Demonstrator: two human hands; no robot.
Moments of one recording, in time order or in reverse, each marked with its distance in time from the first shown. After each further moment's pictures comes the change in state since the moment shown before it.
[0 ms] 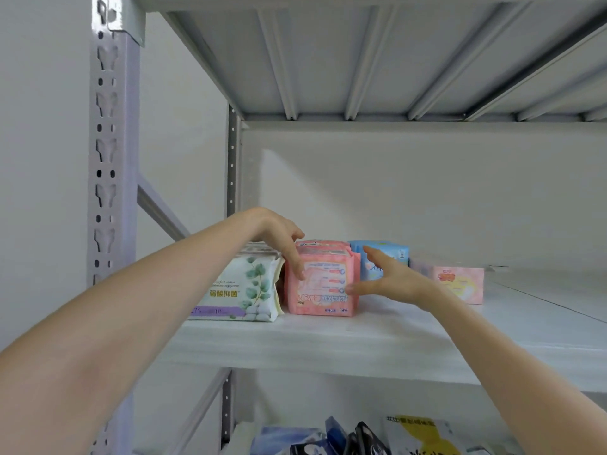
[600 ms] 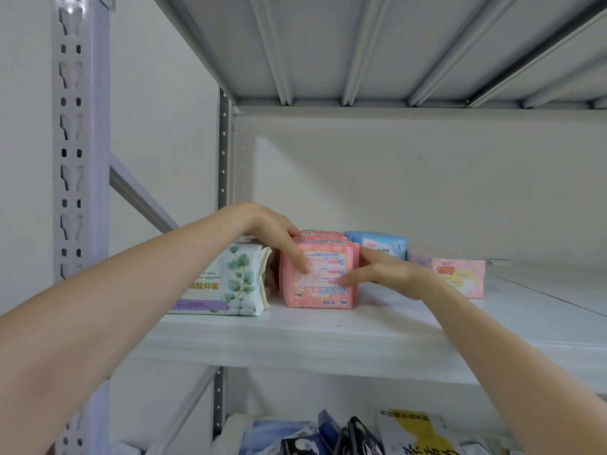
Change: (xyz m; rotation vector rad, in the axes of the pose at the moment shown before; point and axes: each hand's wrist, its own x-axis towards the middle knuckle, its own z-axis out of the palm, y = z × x) left_hand 0.016 0.001 0.012 -0.068 -0.039 0.089; right_hand 0.016 -0.003 0.000 0.228 -0.287 -0.109
